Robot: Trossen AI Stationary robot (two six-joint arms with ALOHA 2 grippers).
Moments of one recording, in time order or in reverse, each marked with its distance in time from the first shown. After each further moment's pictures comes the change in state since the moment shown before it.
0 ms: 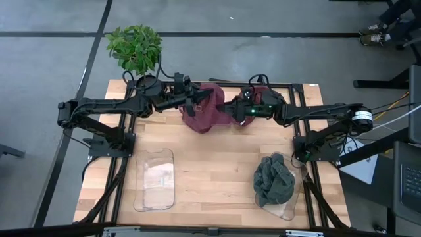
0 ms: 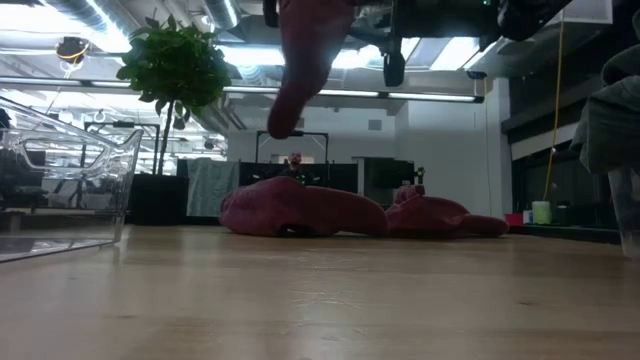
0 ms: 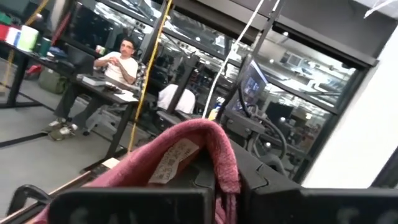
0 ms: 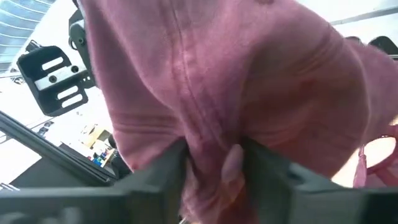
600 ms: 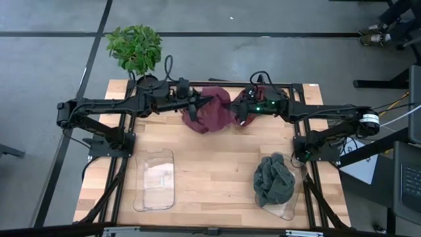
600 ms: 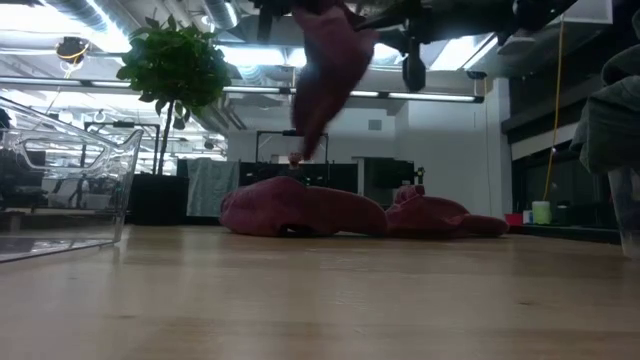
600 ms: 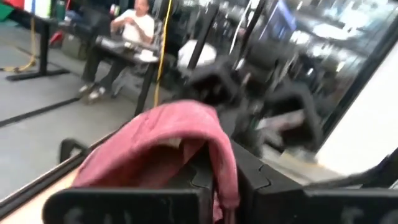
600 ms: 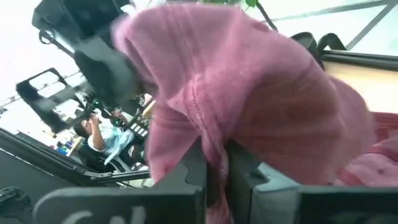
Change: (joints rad) left arm -0.001 -0.012 0.000 -0.237 0.003 0.083; right arm -0.048 -0.106 0.000 -0.247 -0.006 -0.071
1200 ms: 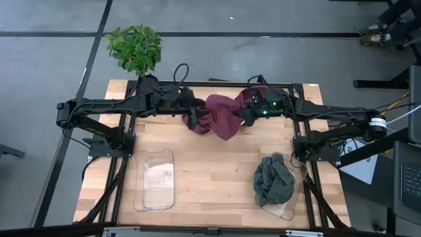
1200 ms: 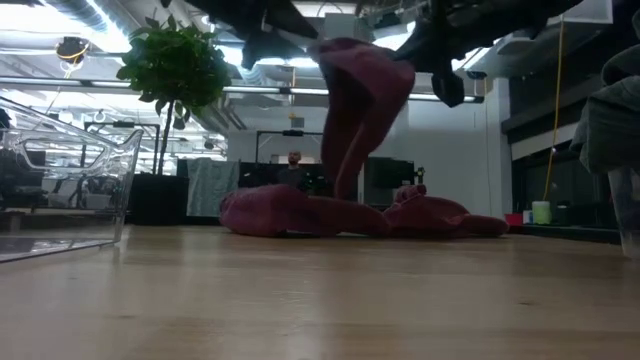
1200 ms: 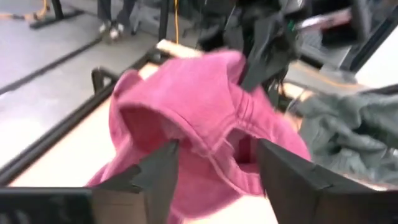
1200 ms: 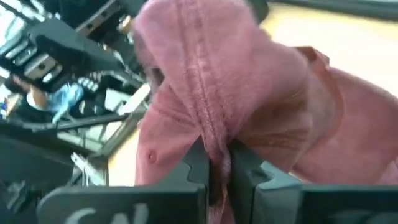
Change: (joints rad) left arm 0.000 -0.001 0.000 -0.340 0.009 0.123; right arm -0.008 -0.112 0.000 -0.420 -0.005 -0.086
